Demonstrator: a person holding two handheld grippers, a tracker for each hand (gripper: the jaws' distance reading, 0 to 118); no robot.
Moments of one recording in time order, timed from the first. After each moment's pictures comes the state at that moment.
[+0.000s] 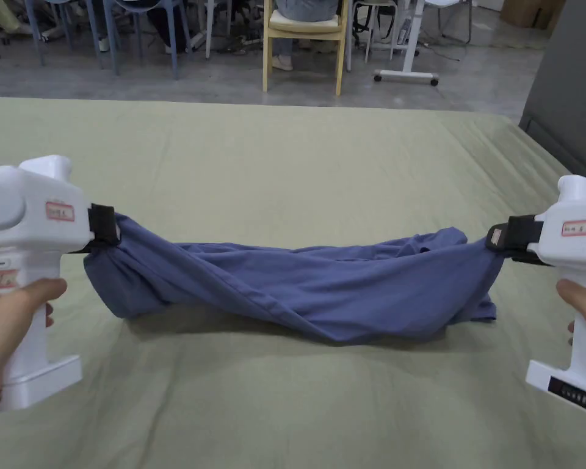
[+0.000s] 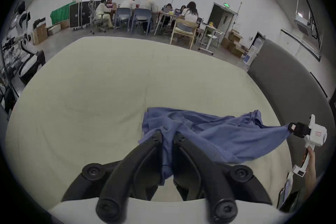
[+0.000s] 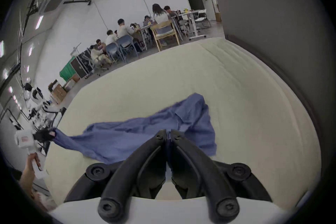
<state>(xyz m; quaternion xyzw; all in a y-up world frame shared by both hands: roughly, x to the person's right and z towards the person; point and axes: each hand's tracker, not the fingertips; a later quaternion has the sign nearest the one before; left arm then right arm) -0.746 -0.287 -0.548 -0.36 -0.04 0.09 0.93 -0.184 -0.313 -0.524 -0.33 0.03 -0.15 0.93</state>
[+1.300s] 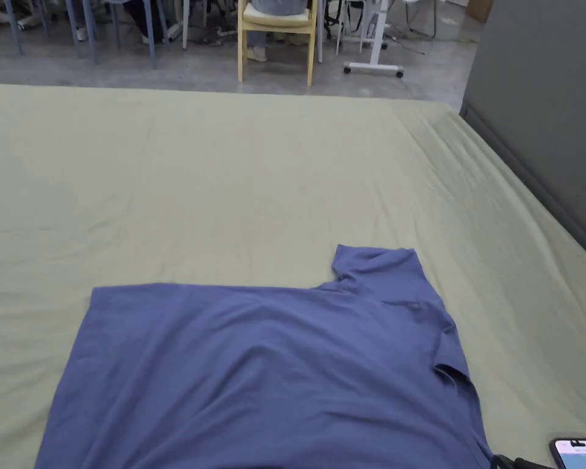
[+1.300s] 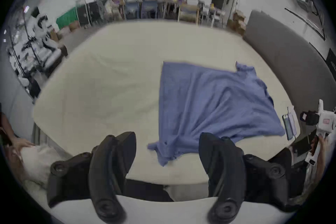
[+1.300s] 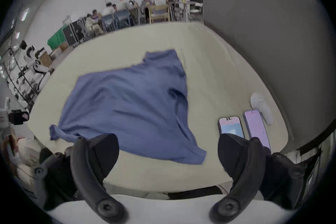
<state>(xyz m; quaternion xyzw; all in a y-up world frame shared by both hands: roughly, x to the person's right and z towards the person) -0.747 -0.242 -0.083 -0.38 0.01 0.01 0.92 -0.216 -0.297 -0.092 -0.38 -0.01 -0.04 0.92</state>
